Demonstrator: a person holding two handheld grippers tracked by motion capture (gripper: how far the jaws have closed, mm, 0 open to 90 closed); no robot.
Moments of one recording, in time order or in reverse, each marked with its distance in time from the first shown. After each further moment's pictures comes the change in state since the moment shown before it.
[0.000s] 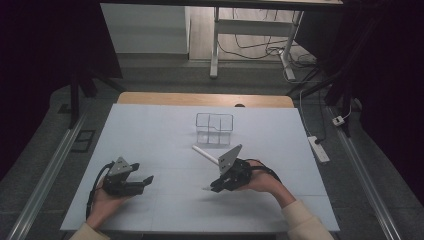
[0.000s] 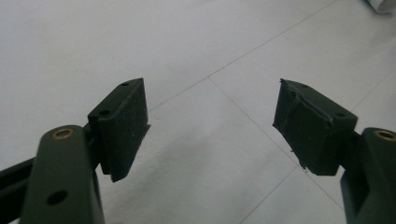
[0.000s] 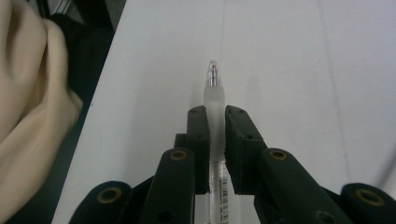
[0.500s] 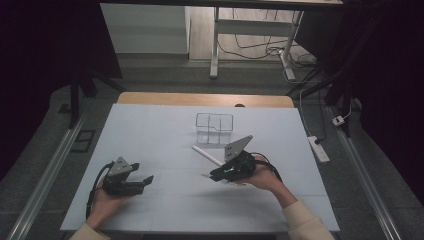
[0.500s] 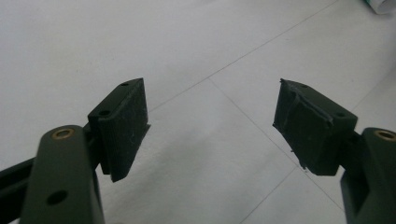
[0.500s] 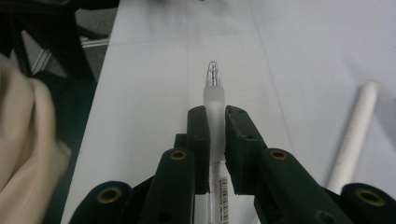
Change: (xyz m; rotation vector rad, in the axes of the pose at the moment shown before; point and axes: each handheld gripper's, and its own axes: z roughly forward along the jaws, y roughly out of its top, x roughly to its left) left arm 0.000 0.000 0.000 0.000 0.000 0.000; right arm -0.005 0.006 -0.021 -0.151 -0.102 0.109
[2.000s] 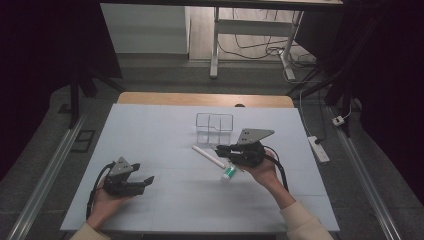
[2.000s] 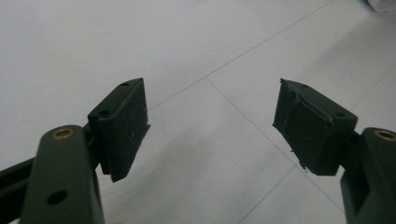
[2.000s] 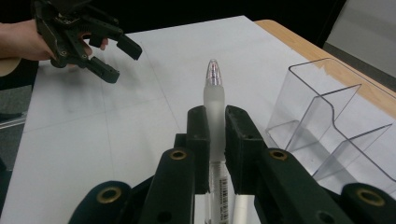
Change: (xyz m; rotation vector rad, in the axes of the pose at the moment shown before) left arm -0.001 0.000 0.001 0.004 -0.003 0.008; right arm -0.004 0.006 -0.032 -0.259 -0.338 0.109
